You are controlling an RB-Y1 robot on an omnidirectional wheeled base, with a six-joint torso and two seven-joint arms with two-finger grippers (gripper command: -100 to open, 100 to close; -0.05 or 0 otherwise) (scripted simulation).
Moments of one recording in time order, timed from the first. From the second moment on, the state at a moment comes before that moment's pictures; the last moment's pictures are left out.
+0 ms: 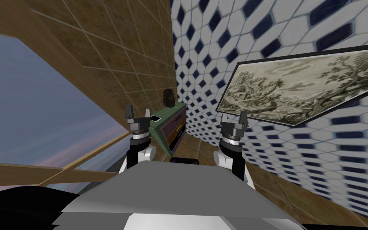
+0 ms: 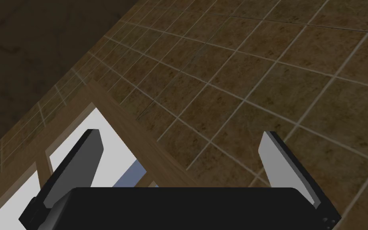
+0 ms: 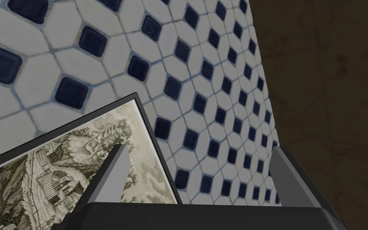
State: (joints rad) left arm 0.47 -0.03 -0.03 -2.38 -0.04 -0.58 -0.03; right arm 0.47 0.01 0.01 -2.31 -0.02 -0.60 -0.10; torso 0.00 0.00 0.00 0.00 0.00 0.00
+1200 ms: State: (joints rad) left arm 0.47 0.01 -0.03 -2.37 -0.04 -0.58 -0.03; right arm 0.47 0.01 0.01 -2.30 -0.02 -0.60 -0.10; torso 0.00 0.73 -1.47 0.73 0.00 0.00
